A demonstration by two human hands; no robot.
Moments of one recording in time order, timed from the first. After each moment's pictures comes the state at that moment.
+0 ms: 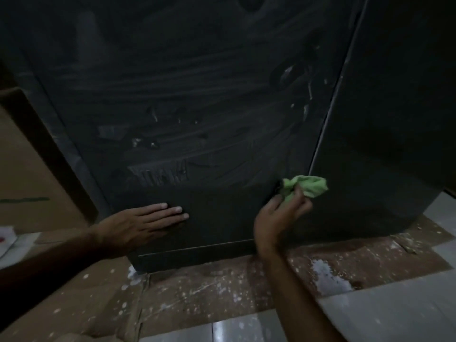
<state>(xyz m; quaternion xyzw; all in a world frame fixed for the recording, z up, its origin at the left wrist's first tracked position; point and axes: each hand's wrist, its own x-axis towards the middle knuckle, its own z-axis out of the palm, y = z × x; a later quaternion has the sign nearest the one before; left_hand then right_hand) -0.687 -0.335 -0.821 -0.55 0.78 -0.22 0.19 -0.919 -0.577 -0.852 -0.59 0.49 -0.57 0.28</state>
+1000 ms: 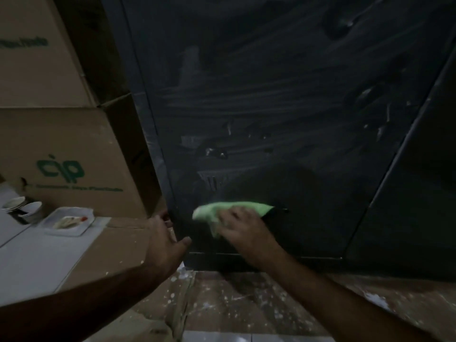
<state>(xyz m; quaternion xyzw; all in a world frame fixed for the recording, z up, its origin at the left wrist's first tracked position) -0.745 -0.289 -0.854 -0.85 0.17 0.01 -0.50 -0.851 -0.505 -0.841 -0.91 -0.14 -0.38 -0.13</state>
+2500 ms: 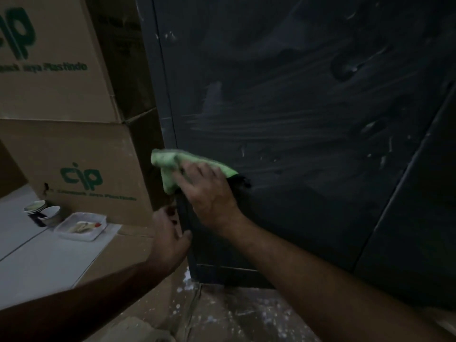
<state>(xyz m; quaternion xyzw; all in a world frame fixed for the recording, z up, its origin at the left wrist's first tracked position) -0.742 -0.281 -0.807 -0.84 0.24 -0.07 -0.48 -0.787 -0.430 -0.701 -0.89 -0.13 -0.43 -0.08</state>
